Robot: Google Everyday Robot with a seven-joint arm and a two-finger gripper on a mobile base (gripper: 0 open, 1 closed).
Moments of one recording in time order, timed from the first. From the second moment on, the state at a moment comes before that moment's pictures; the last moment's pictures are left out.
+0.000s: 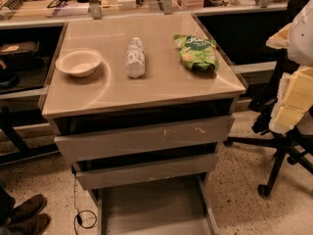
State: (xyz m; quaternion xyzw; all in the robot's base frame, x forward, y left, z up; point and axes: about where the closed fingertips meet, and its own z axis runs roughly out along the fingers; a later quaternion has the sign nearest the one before) arm 0.438 -0.216 0.977 -0.60 0.78 -0.04 0.16
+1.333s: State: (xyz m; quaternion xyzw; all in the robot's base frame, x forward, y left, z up) arm 0.501 -0.134 0.949 -0.56 0.82 0.01 0.12
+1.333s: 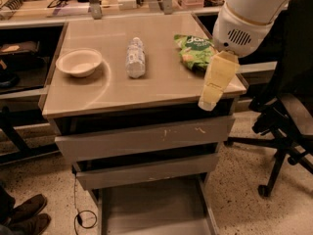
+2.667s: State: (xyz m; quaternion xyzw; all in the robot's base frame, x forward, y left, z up) arm 0.539 -0.040 0.948 -0.56 0.81 0.07 0.17
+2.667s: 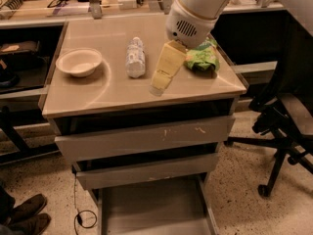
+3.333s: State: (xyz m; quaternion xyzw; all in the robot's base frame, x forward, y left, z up) arm 0.559 -0.015 0.946 -0.57 0.80 0.10 0.16
